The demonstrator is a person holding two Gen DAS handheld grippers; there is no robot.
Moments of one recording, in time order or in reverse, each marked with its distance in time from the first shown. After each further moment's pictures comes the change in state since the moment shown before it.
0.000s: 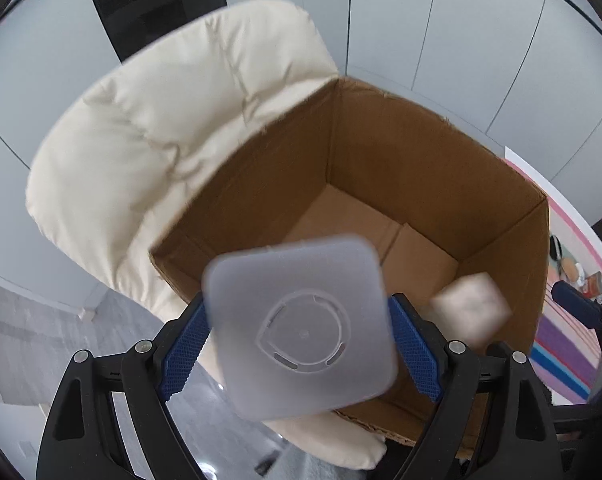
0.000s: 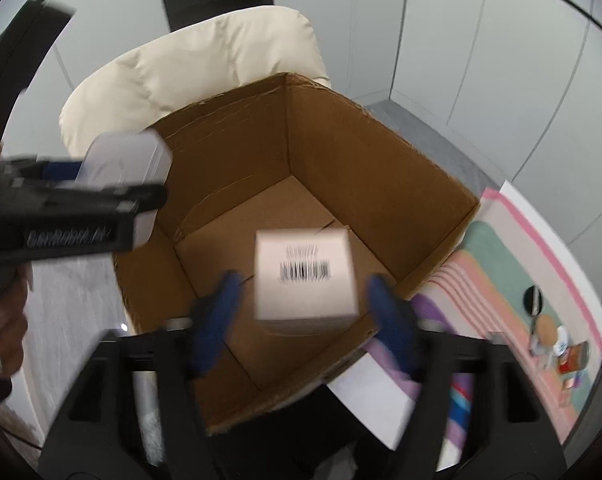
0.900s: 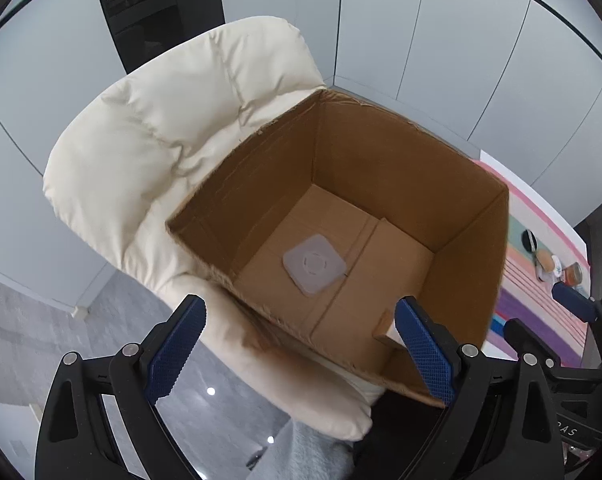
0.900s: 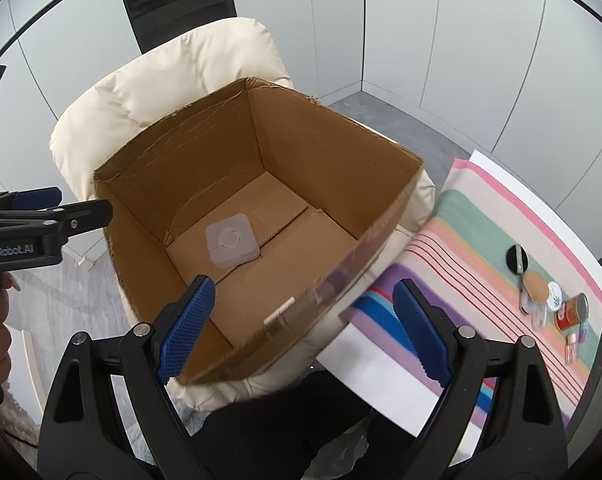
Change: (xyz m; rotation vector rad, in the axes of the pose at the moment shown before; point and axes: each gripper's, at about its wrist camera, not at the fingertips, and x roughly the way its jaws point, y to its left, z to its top) left arm -0.048 -0.001 -0.033 0.003 -0.042 -0.034; right arm -0.047 -0.023 -0.035 0.102 -0.010 -0.052
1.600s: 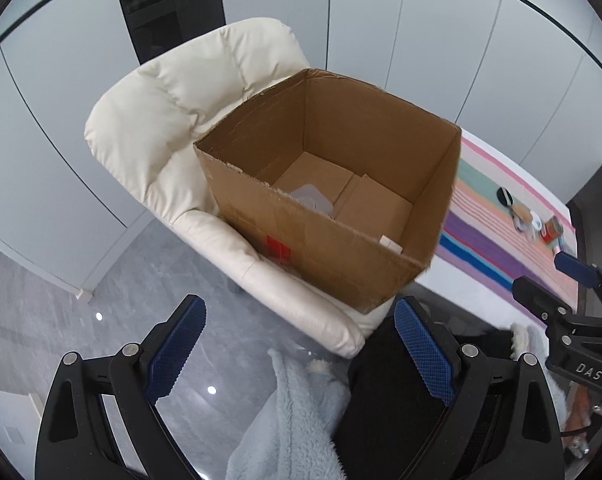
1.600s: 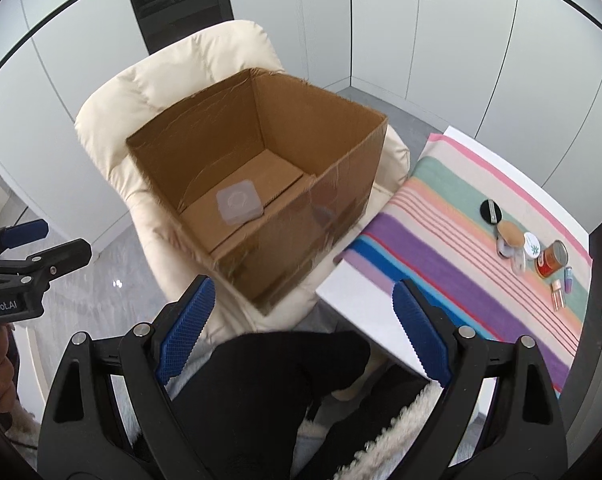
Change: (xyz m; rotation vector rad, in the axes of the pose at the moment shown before) left arm -0.072 -0.006 -0.112 0.041 -0.049 -0.005; right arm -0.073 0.007 -0.075 0.017 0.010 -0.007
